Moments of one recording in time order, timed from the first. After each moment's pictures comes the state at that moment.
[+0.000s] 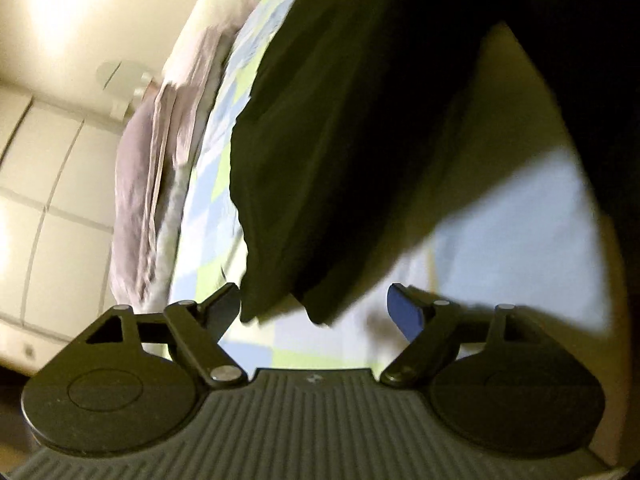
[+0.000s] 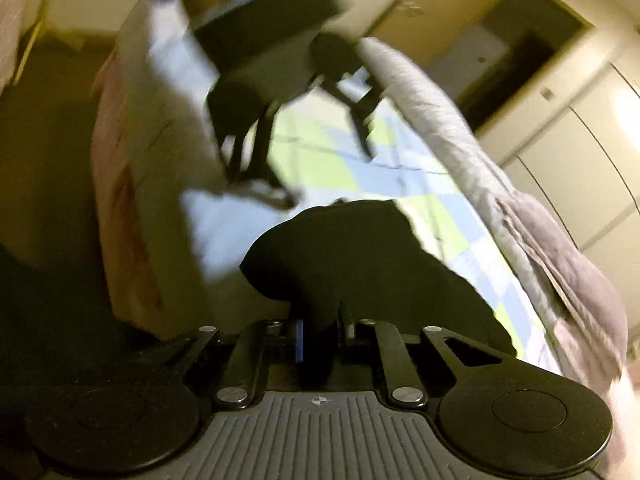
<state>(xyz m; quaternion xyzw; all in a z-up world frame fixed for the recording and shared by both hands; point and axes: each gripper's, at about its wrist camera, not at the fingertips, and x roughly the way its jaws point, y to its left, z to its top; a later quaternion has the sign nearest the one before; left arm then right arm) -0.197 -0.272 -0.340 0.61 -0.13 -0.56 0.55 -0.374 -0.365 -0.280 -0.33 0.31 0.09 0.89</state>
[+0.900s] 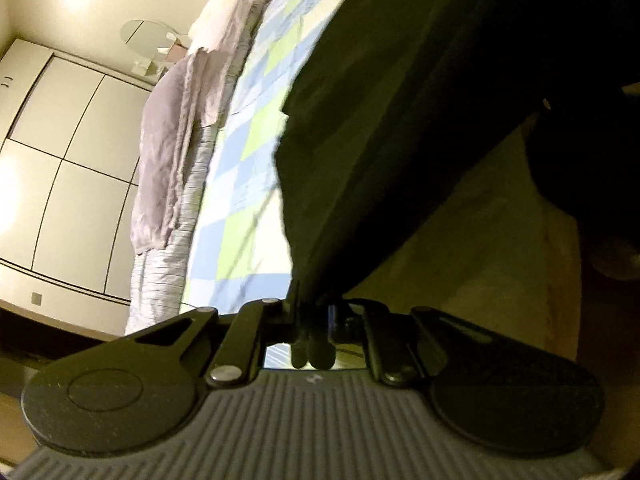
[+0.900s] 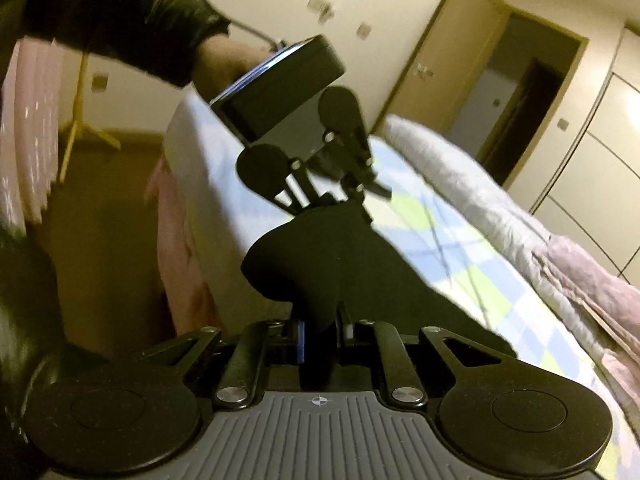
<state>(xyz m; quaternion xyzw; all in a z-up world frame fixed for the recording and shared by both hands) -0.204 -0.202 -0.250 0.60 -0.06 -0.52 0.60 -0.420 -0.322 -0.216 -0.24 0.22 0.18 0.93</state>
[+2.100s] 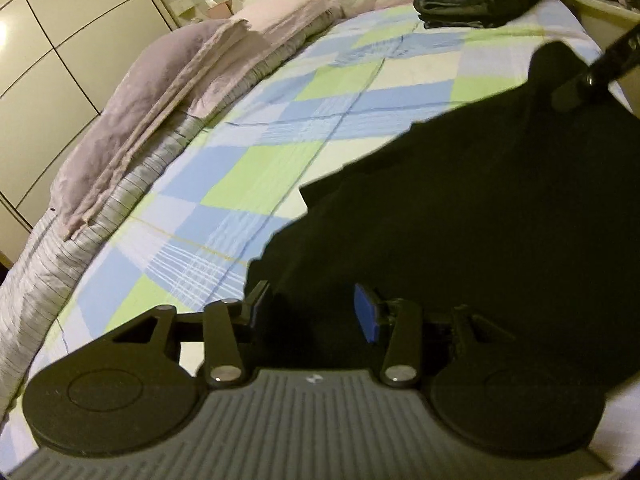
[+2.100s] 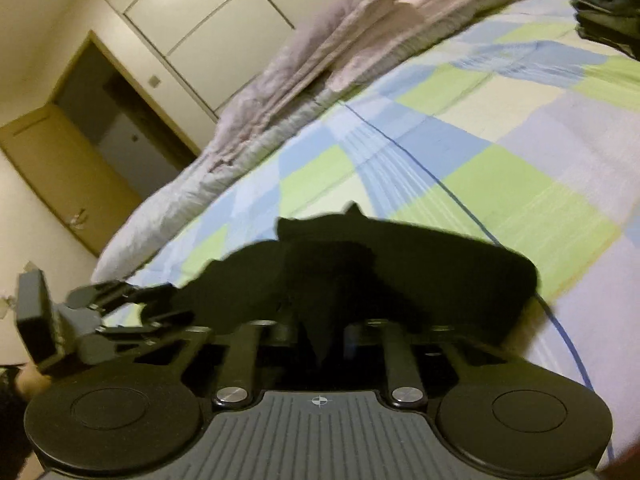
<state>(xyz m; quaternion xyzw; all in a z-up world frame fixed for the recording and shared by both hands) -0.150 -0.457 -0.277 0.41 0.10 -0.60 0.68 -0.421 -0.662 -0.270 0.36 0.20 -0.15 0.90</state>
